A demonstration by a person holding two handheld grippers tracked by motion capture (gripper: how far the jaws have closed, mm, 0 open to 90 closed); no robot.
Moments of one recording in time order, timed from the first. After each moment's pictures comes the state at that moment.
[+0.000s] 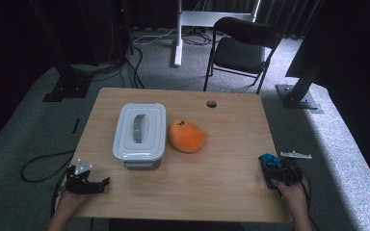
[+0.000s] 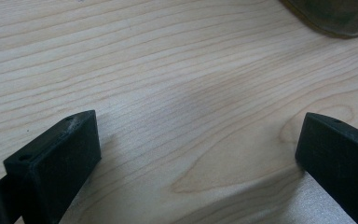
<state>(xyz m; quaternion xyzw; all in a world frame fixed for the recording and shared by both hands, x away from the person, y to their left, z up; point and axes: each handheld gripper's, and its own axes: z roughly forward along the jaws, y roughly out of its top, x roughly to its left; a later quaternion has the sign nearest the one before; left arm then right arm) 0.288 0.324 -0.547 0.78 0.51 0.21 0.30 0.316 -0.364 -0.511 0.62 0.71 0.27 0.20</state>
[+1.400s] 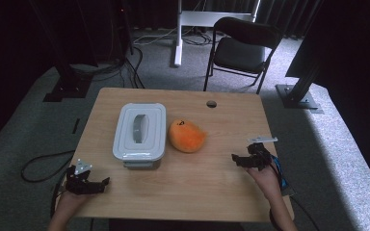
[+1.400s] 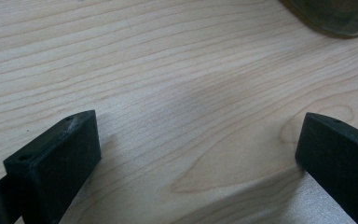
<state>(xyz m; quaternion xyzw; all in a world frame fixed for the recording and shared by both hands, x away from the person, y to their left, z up) 0.288 0.324 -0.547 0.78 0.51 0.21 0.30 0.356 -0.264 -0.481 0.51 0.78 0.33 0.16</state>
